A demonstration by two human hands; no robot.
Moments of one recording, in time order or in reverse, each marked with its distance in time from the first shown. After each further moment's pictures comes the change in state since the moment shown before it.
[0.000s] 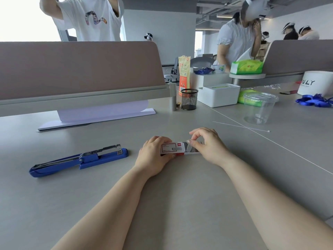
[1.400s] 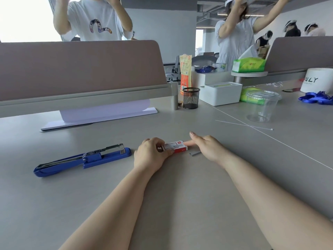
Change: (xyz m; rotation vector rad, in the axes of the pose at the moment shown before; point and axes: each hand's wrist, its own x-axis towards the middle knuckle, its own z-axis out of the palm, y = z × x) left_hand -0.003 -0.001 -0.006 -0.020 0.072 -0.254; right_hand 0.003 0.000 0.010 0.240 -0.256 0.278
